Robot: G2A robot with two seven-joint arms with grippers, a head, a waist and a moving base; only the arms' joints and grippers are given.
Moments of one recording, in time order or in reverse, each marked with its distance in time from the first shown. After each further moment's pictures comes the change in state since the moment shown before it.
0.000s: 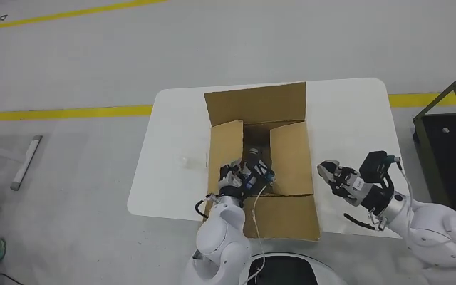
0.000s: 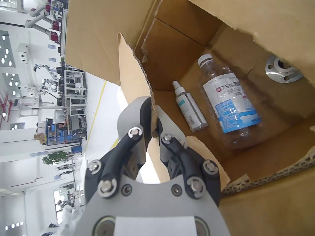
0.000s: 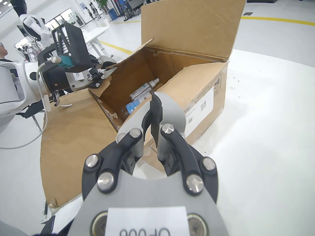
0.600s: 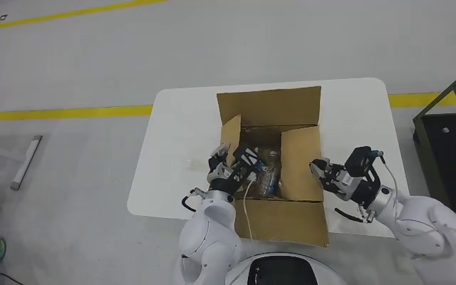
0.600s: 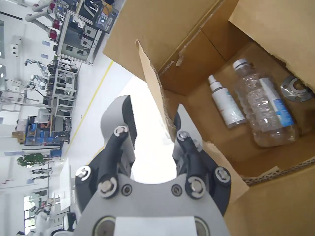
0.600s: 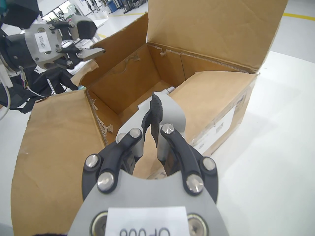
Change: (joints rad) left arm -0.039 -0.005 -0.053 -0.122 -0.097 -0.043 -0.042; right arm 0.091 -0.004 -0.079 0.065 -0.028 0.035 0.035
